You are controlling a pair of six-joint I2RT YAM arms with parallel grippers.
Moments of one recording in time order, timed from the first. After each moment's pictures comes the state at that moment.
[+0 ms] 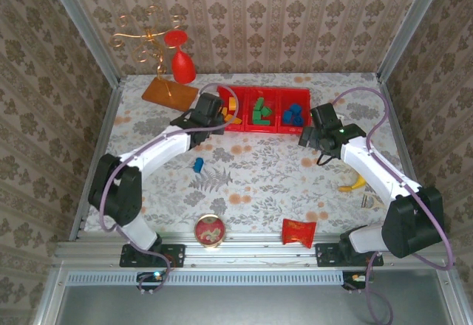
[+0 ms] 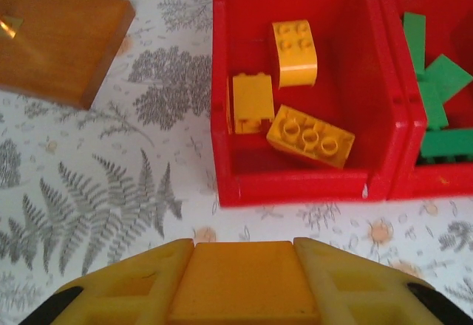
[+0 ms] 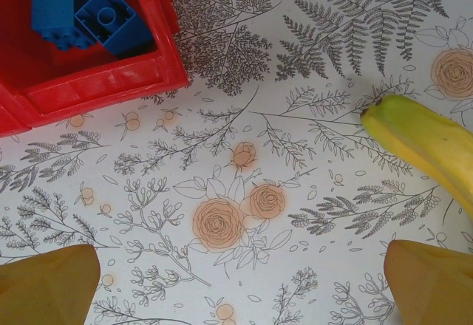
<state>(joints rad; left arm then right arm) -0.60 1.69 1.26 -0.34 -0.29 -0.29 0.28 1.36 1.05 -0.76 0.30 0.61</state>
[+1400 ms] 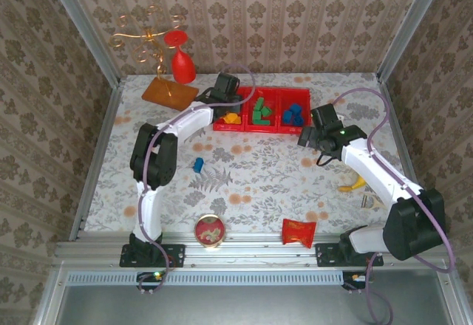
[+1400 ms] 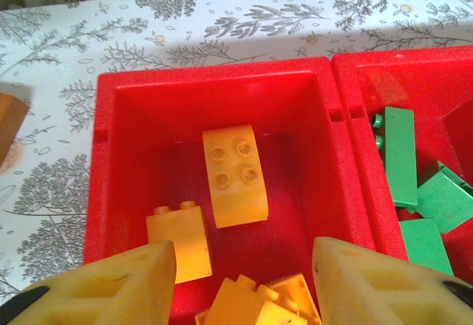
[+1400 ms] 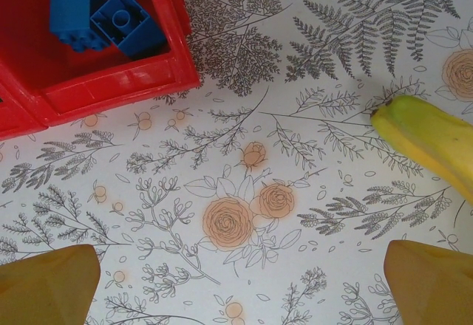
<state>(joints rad) -0.56 2.13 1.71 -0.32 -0.20 -0.24 0.29 1.34 1.04 -0.74 0.28 0.61</state>
